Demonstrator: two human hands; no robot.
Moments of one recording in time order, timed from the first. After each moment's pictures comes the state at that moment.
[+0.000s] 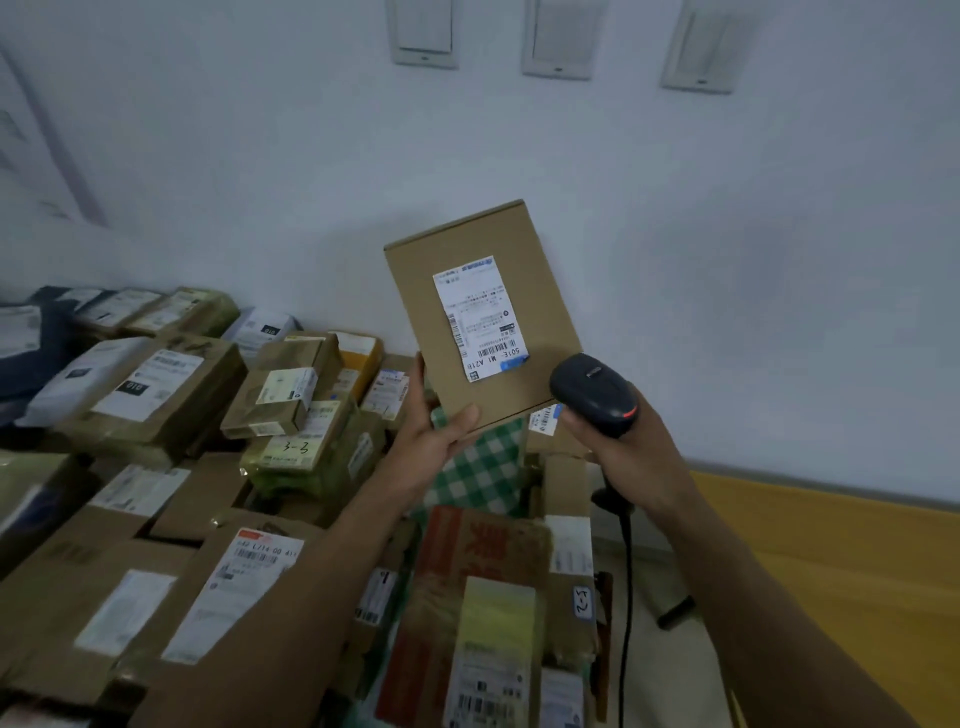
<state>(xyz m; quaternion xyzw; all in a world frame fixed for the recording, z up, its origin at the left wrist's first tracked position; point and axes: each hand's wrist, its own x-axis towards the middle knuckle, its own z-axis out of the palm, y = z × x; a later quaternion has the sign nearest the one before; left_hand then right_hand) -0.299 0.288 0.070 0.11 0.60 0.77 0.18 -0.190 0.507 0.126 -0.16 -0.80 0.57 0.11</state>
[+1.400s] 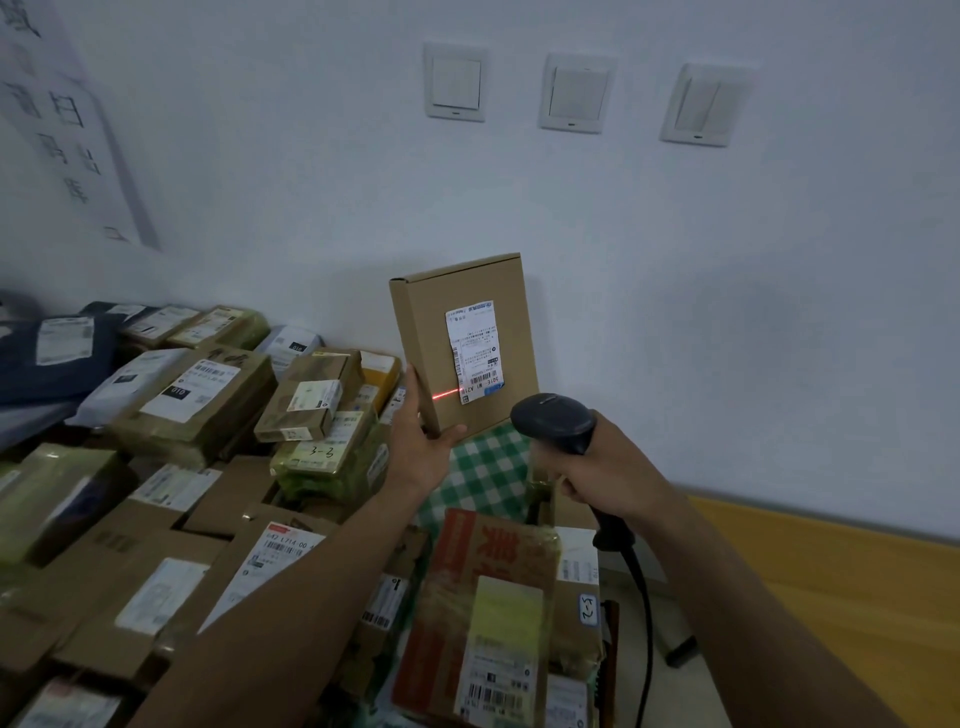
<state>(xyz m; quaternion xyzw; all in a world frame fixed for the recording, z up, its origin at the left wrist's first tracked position) -0.293 0.272 0.080 0.07 0.77 0.63 0.00 -0.181 0.467 0.158 -0.11 -0.84 0.54 -0.02</state>
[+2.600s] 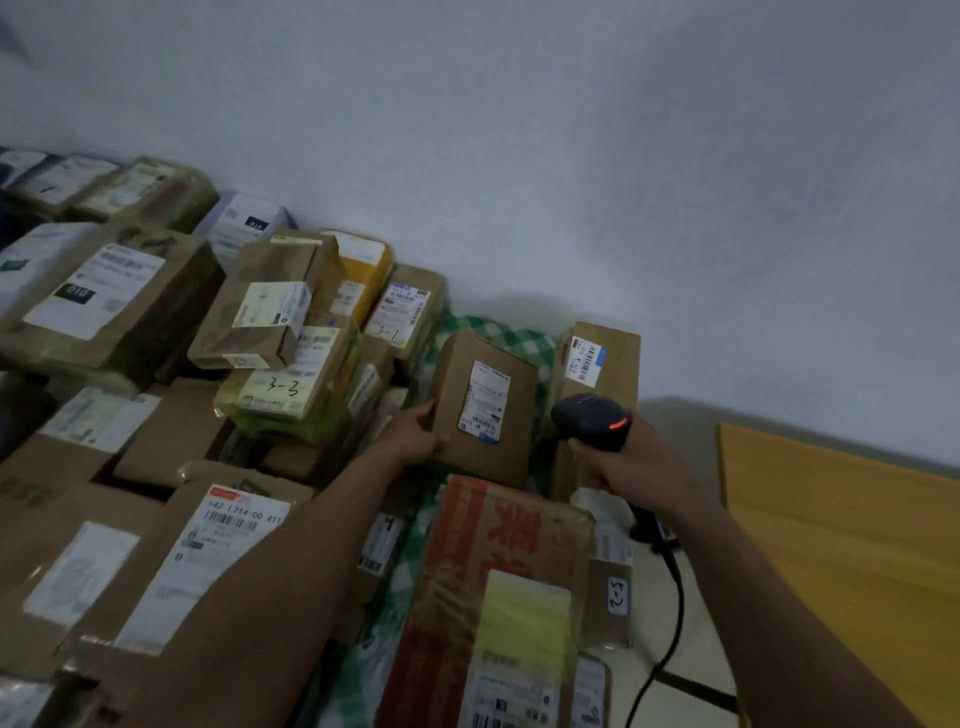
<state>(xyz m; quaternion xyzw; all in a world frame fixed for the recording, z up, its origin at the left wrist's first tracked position) -0.366 0.258 -0.076 -0.07 0.84 0.42 0.34 -0.240 0.515 0.016 -0.17 -0.86 0.47 -0.11</state>
